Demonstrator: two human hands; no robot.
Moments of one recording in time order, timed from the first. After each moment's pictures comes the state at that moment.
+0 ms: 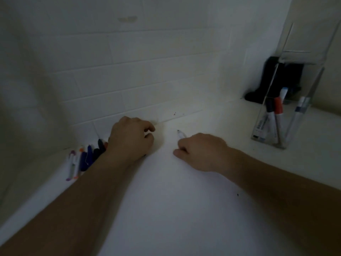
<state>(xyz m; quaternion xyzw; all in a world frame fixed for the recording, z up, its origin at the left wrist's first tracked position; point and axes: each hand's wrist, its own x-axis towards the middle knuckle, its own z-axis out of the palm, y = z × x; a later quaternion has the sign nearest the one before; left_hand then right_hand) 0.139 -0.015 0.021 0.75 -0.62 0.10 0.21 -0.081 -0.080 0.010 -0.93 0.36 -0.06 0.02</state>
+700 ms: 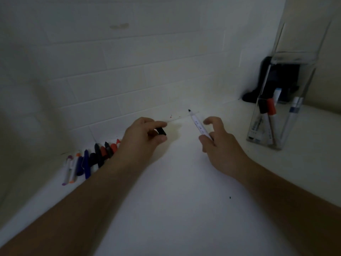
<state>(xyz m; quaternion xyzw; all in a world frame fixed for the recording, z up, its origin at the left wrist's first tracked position) 0.096 -0.014 0.026 0.68 -0.62 -0.04 0.38 -0.131 -0.089 -0.002 -0.80 0.42 -0.35 0.26</state>
